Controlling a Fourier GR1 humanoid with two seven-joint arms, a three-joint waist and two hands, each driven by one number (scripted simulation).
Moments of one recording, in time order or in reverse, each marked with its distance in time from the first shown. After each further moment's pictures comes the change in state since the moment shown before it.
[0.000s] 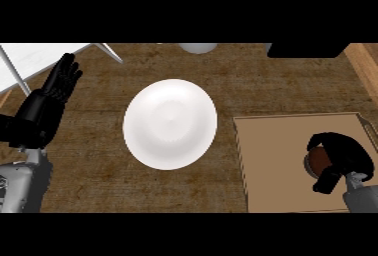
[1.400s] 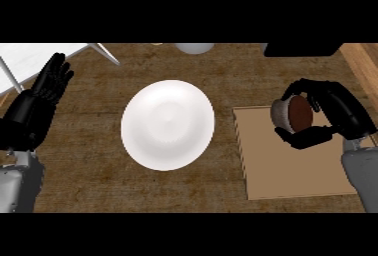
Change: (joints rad) left arm 0.014 0.008 0.036 -0.032 0.001 -0.019 0.028; right arm -0.225 0.081 -0.127 -0.130 -0.228 -0.101 -0.528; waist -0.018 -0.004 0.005
